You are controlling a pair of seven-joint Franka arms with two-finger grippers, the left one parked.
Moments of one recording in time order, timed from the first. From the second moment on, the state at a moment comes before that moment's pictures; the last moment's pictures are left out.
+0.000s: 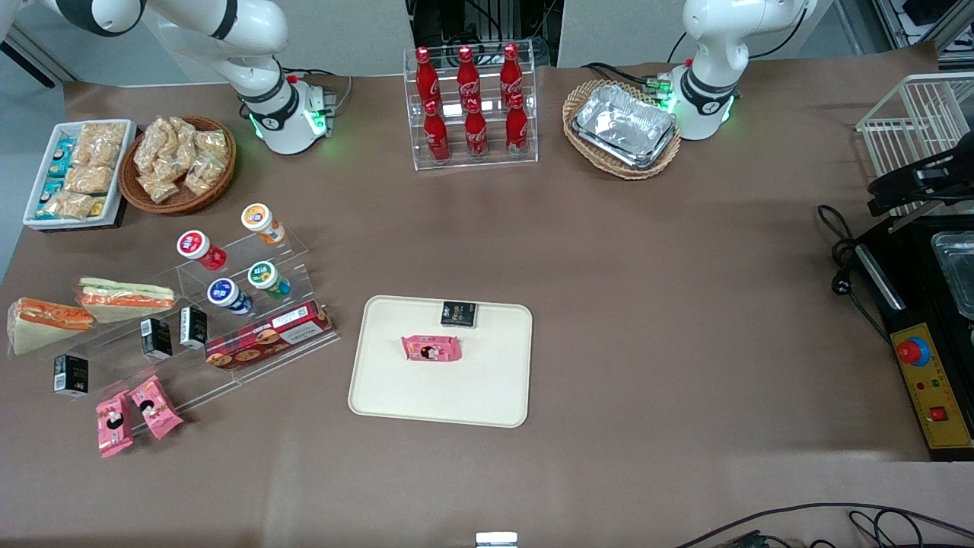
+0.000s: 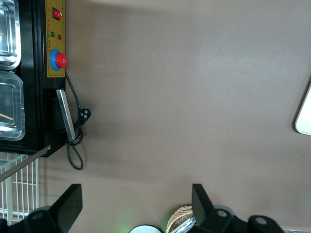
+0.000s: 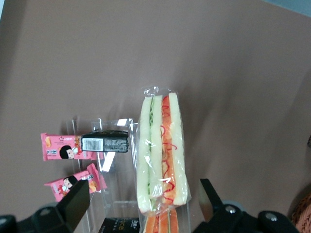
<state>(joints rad) -0.06 0.40 -0.60 -1.58 0.29 1.96 0.53</state>
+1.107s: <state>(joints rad) -0.07 0.41 -0.60 -1.73 0.36 2.10 0.43</state>
